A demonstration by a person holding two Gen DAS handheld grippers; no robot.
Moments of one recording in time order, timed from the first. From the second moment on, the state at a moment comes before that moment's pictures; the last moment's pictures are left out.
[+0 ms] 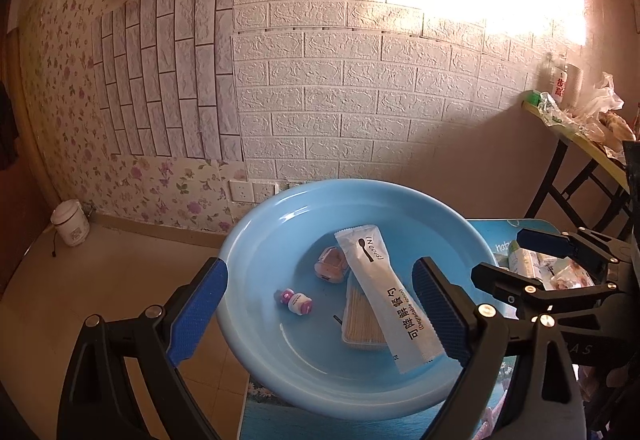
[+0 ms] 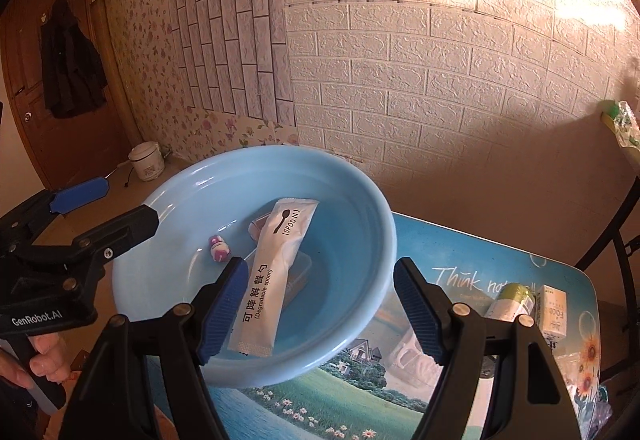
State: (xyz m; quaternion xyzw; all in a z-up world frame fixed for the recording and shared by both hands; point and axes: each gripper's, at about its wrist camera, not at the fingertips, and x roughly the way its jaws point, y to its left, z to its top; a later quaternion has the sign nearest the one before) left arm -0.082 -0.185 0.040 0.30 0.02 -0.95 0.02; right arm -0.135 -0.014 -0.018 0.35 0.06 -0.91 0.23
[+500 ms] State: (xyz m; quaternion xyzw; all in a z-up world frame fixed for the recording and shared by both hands) left arm -0.068 -0.117 0.052 0.31 0.01 -0.95 -0.02; right arm -0.103 0.068 -0.004 0.35 0.00 -0.92 0.17
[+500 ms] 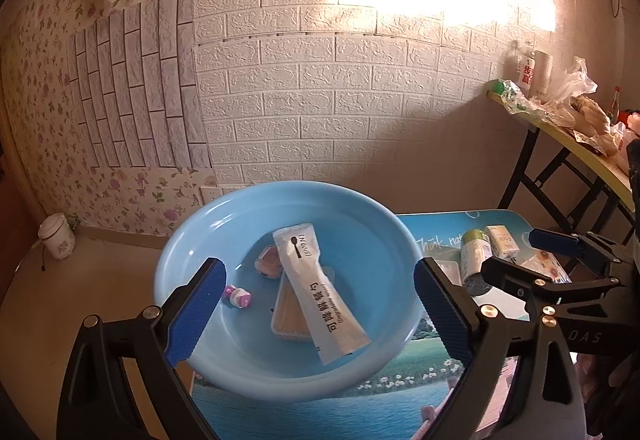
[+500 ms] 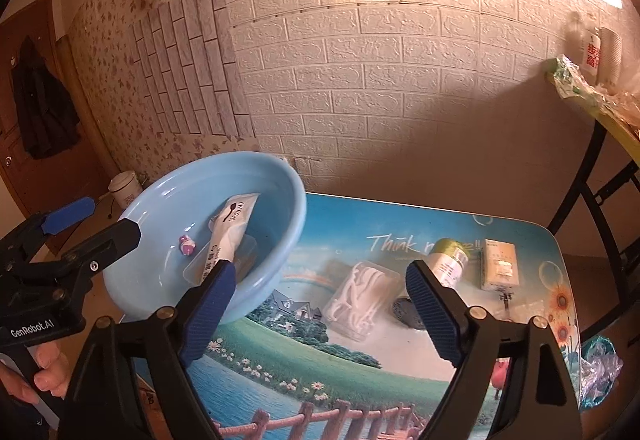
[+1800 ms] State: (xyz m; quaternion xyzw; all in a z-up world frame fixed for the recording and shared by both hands) left arm -0.070 0.017 0.053 0.35 -0.03 -0.93 -0.07; right arm -0.064 0.213 0.007 0.38 -0.02 -0.92 0.06
